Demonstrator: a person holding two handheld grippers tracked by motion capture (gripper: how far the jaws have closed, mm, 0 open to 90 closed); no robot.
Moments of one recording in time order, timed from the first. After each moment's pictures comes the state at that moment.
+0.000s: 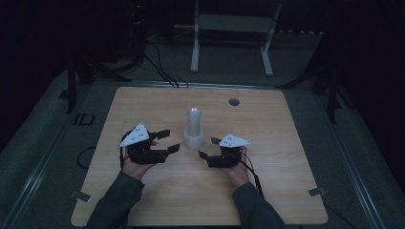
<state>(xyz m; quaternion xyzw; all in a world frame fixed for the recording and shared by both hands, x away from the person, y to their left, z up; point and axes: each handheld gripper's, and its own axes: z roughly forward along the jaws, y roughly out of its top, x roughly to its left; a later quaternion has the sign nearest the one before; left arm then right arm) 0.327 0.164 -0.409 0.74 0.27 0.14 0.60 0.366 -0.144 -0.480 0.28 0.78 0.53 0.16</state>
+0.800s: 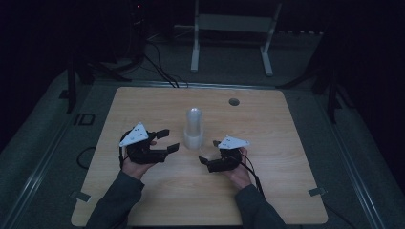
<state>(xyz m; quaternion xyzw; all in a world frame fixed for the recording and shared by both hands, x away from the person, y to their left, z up) 0.326 0.165 -0.408 0.74 0.27 0.15 0.60 0.360 -0.145 -0.480 0.29 0.80 0.50 0.14</state>
